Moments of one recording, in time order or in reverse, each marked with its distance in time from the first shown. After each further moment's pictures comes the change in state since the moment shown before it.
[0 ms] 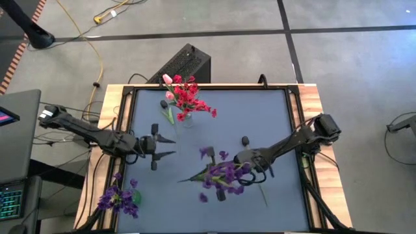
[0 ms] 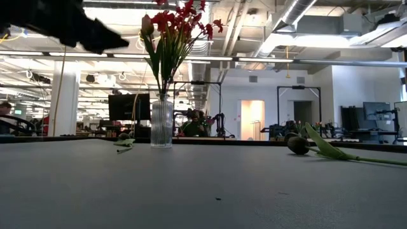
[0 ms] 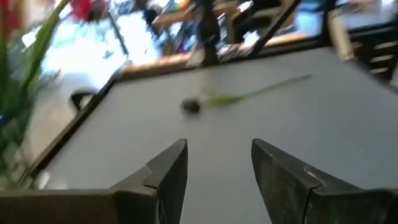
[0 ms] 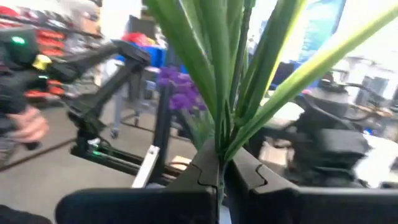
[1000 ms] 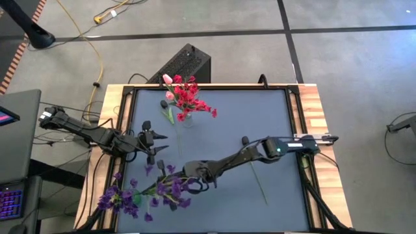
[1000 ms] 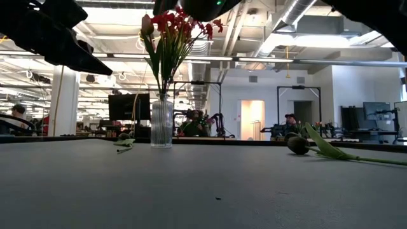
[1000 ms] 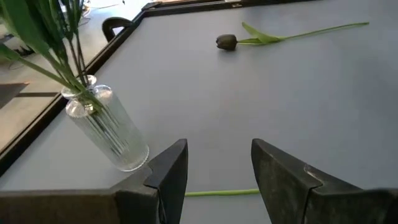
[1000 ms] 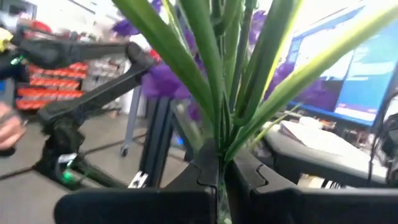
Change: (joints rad) left arm 0.000 -0.147 0.001 -0.401 -0.134 -0.206; right arm -0.091 0.767 0.954 -0.072 -0.219 -0.027
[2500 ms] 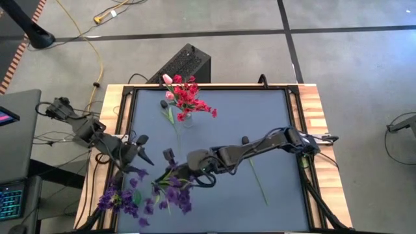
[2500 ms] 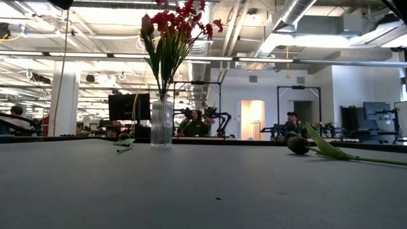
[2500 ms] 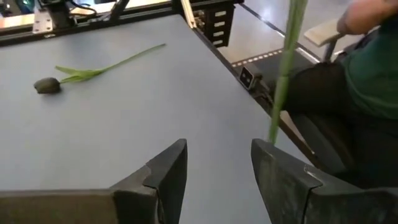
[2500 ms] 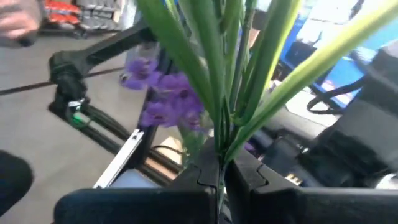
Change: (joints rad) left arm -0.246 0.042 0.432 -0.394 0.458 0.005; right arm 0.009 -0.332 0.003 -0.676 0.080 -0.165
